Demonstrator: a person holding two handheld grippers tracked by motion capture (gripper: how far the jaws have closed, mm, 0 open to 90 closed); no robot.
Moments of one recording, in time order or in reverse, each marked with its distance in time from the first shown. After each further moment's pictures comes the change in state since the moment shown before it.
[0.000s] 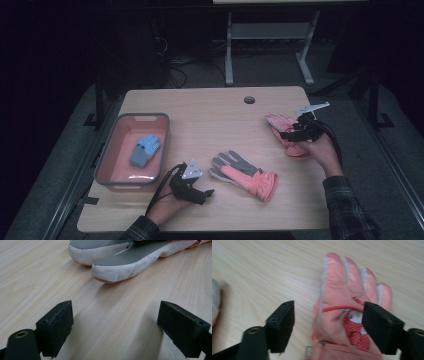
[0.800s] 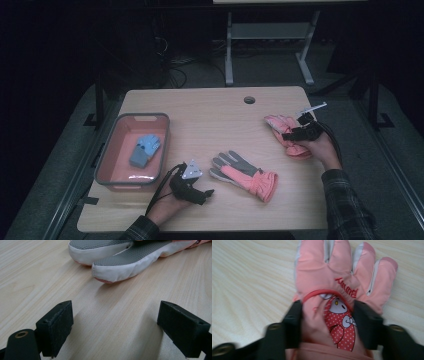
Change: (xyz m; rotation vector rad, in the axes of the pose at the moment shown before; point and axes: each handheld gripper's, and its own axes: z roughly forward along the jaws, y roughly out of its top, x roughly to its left) left arm 0.000 0.000 0.000 0.000 0.000 0.000; right arm -0.029 -0.010 0.031 0.090 0.044 0.060
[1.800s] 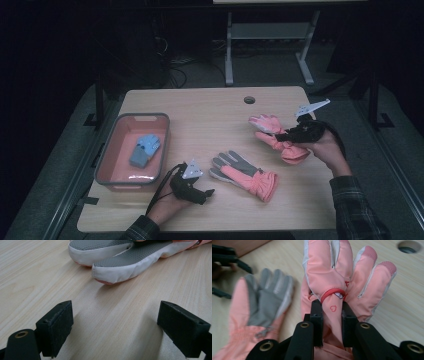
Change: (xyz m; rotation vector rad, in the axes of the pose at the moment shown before) left arm 0.000 0.001 0.001 -0.003 -0.001 -0.003; right arm 0.053 0.012 -0.054 -0.097 0.281 -0.245
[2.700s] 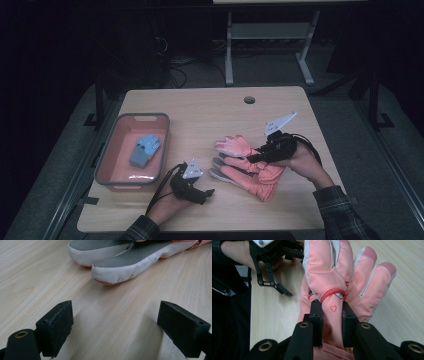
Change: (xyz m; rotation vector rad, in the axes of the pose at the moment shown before) left arm 0.000 0.000 0.000 0.000 0.001 0.007; right arm 0.091 0.023 0.036 0.062 0.231 -0.191
